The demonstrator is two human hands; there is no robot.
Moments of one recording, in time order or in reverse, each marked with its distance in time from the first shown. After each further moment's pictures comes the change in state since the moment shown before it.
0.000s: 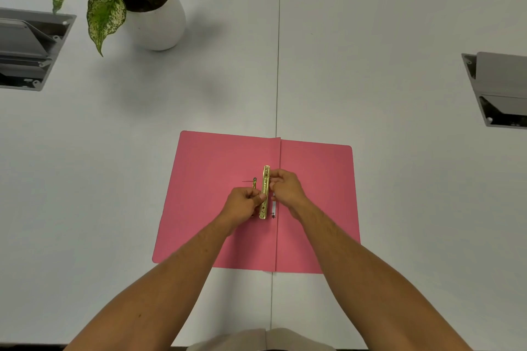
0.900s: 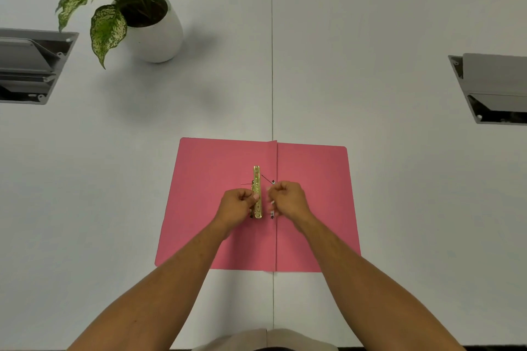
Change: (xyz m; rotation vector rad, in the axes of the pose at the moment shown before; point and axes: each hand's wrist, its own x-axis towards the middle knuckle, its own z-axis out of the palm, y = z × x) left_hand -0.015 0.005 -0.007 0.035 0.085 0.081; right_hand -0.030 0.014 -0.006 0.056 0.055 -0.031
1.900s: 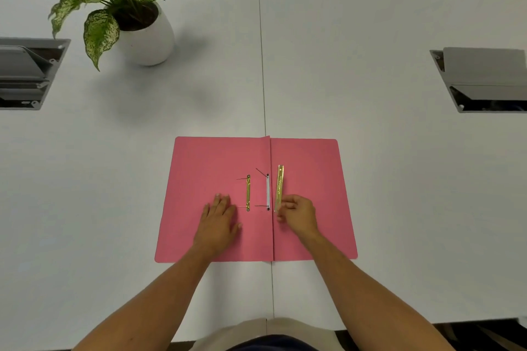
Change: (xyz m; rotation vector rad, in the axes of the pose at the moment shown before) left_hand -0.028 -0.062 -0.036 1.237 -0.039 0.316; right_hand -0.033 0.055 -0.013 0.088 0.173 0.022
